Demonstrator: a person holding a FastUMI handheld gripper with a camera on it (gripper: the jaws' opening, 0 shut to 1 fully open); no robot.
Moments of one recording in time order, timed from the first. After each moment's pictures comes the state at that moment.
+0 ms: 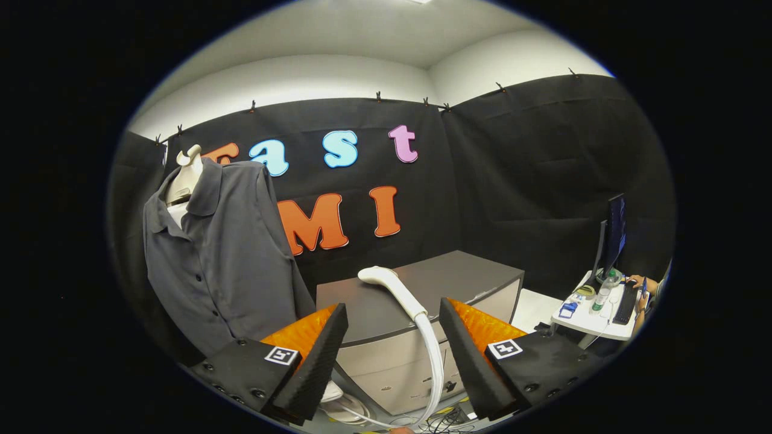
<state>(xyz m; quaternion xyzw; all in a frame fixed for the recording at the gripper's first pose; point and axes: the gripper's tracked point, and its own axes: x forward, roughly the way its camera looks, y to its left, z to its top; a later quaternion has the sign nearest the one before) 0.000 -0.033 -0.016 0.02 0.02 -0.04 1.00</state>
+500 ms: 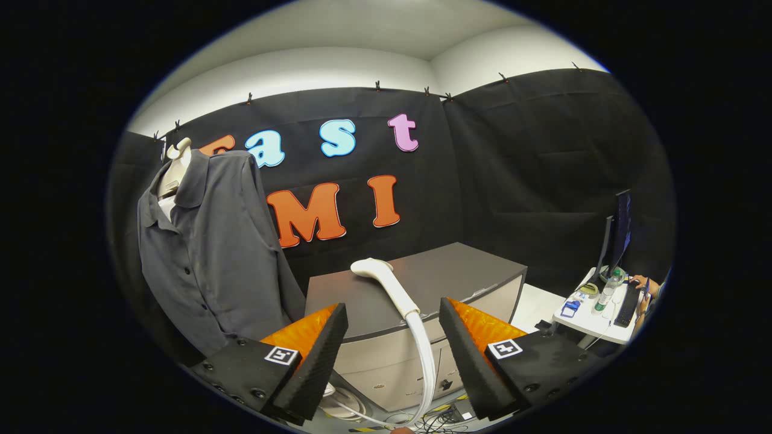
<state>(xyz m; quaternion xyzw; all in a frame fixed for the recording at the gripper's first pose) 0.031 -0.060 -0.024 0.02 0.05 -0.03 1.00</state>
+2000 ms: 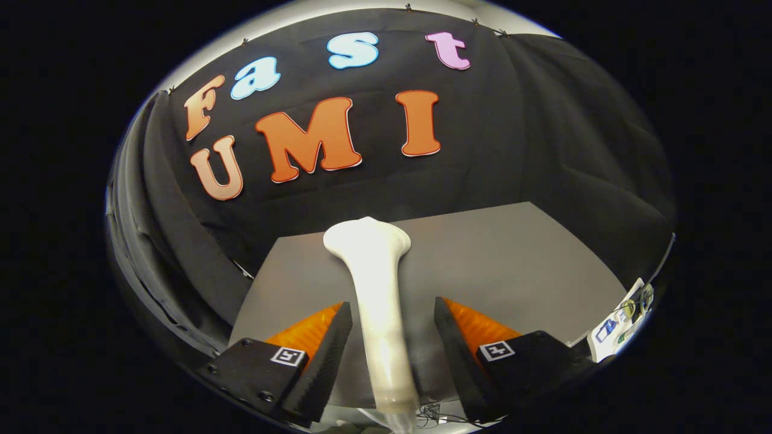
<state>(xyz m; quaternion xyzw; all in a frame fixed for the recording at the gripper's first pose) 0.302 -0.096 -0.130 -0.01 0.26 0.07 0.96</state>
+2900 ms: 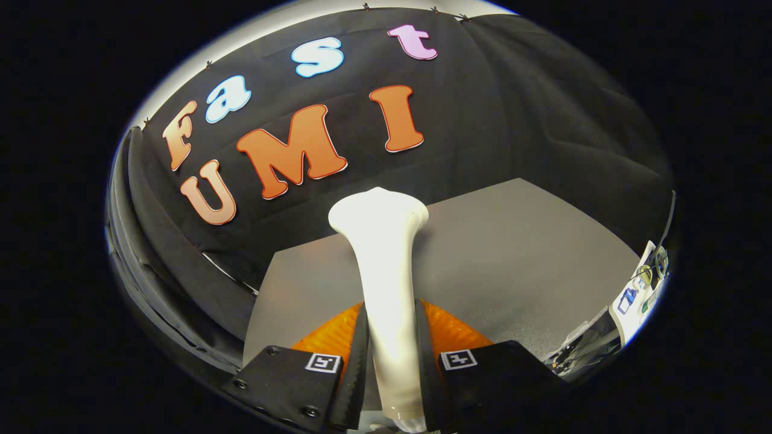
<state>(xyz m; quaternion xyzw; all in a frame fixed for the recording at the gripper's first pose) 0.295 -0.106 -0.124 0.06 0.25 0.05 0.96</state>
